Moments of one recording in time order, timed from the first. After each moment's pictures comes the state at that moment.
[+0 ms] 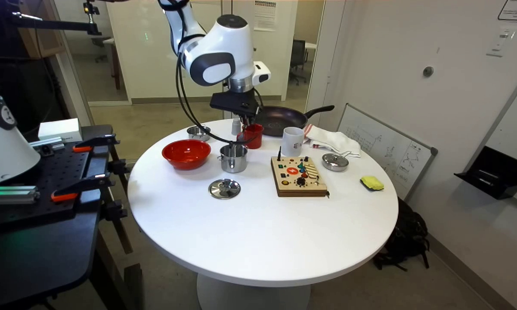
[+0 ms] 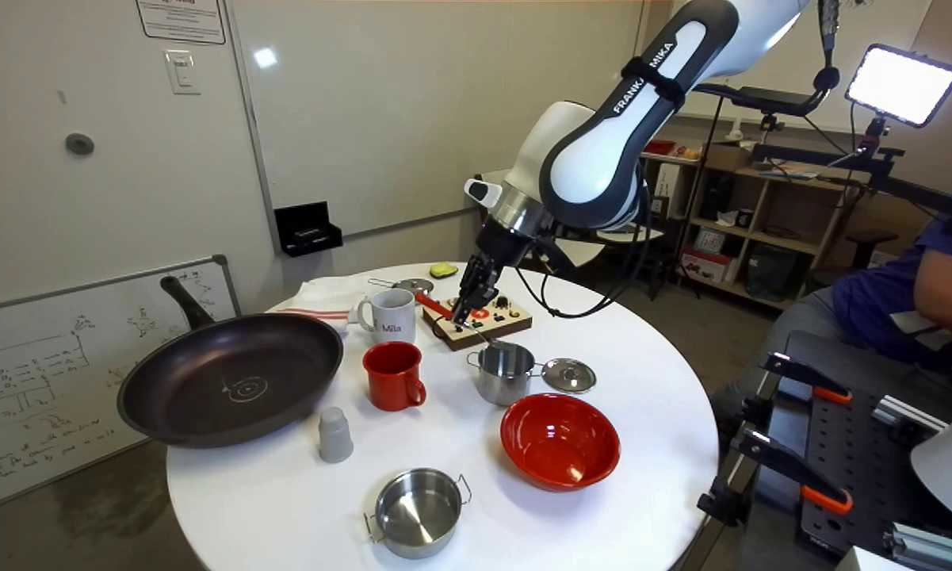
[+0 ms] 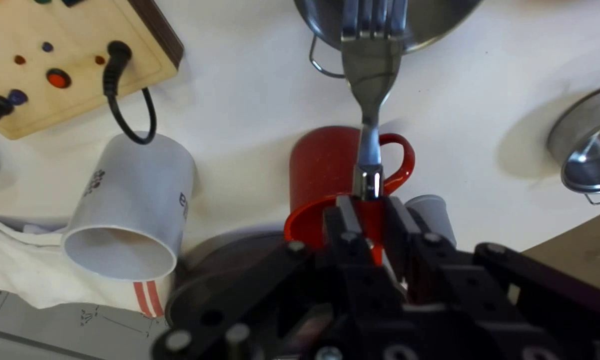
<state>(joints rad) -0.64 0.76 0.66 -2.18 -0.28 3.08 -0.74</state>
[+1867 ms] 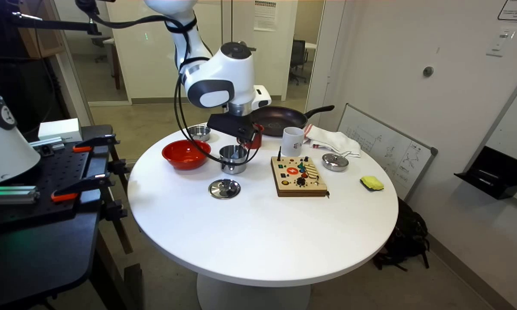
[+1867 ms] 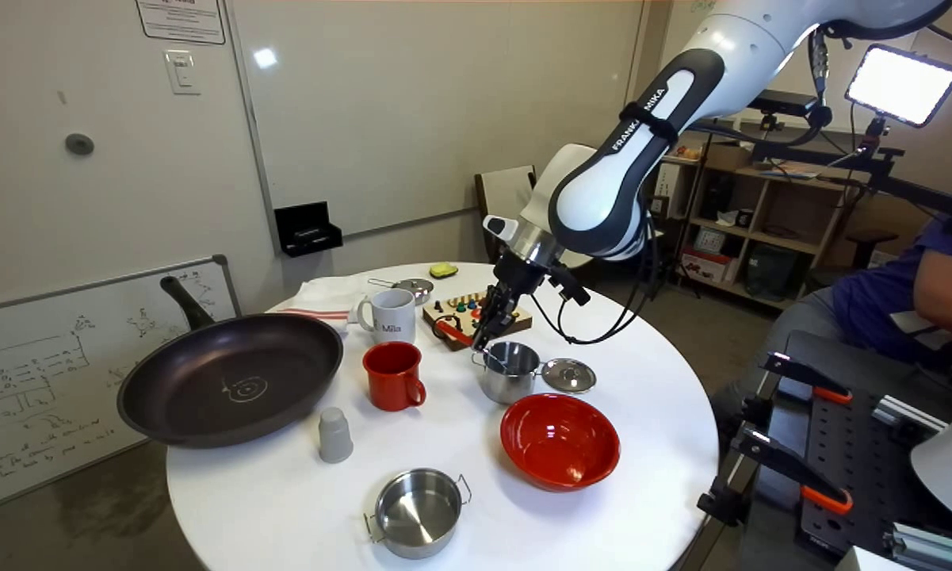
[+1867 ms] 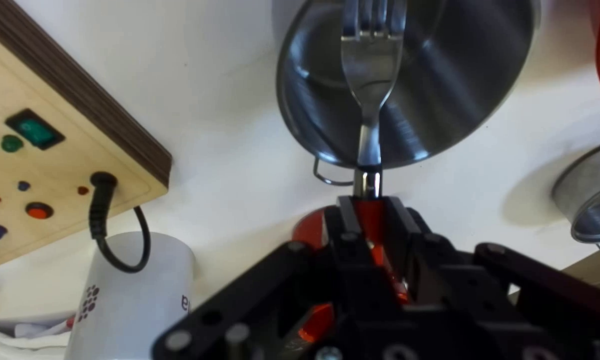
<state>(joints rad) -0.71 0.89 0.64 -2.15 -0.28 3.07 -0.79</state>
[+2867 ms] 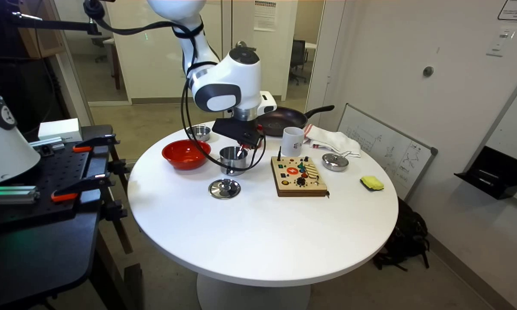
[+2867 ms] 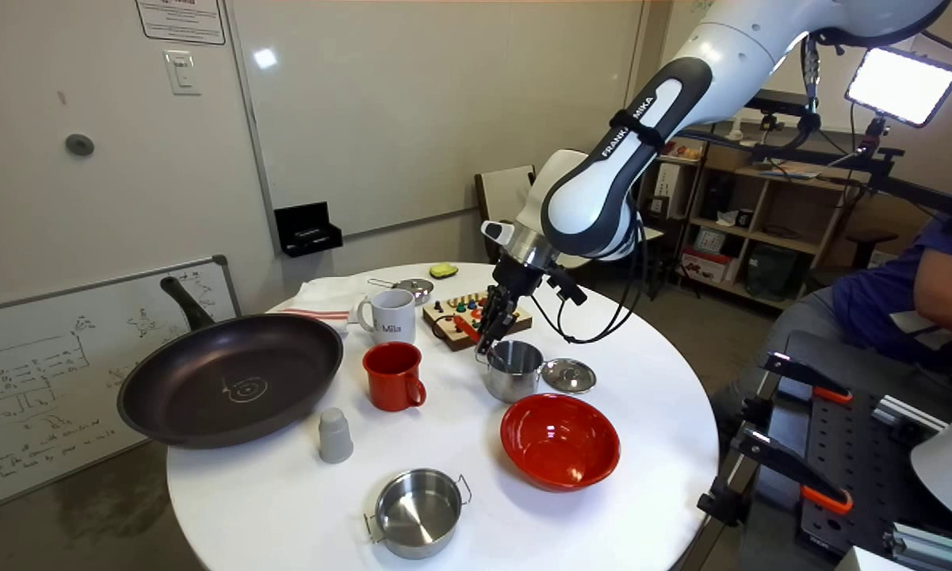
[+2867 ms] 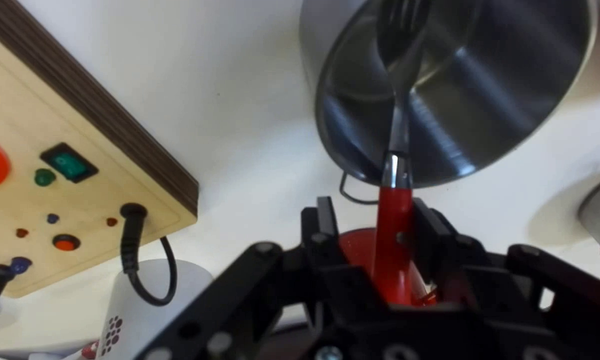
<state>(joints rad) -0.68 0.92 0.60 -2.09 -0.28 3.02 -0.79</state>
